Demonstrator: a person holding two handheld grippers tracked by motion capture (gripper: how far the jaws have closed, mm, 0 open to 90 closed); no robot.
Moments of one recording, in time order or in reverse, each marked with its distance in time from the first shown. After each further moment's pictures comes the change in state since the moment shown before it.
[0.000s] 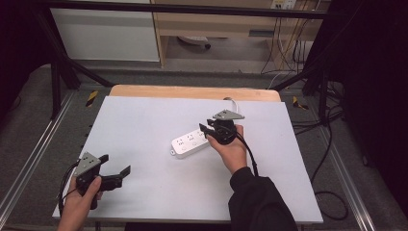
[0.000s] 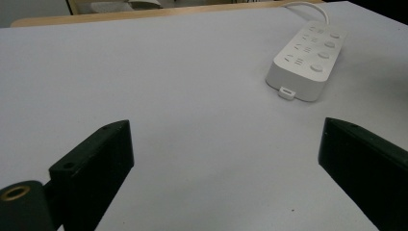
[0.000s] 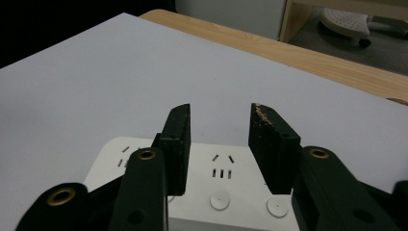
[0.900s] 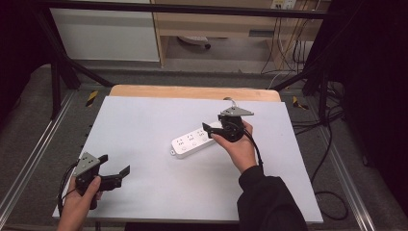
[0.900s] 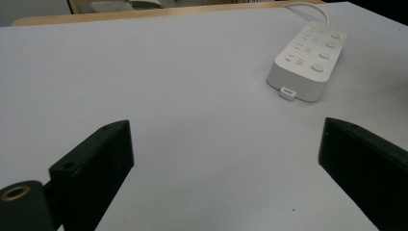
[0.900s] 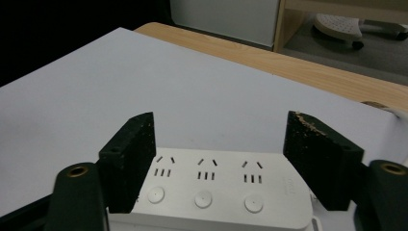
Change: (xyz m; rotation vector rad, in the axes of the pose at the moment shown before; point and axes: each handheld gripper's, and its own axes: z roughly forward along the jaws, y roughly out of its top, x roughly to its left) left arm 0.001 0.000 0.000 -0.001 0.004 -0.006; right arm -0.014 0.010 -0.022 -0.003 -0.005 0.029
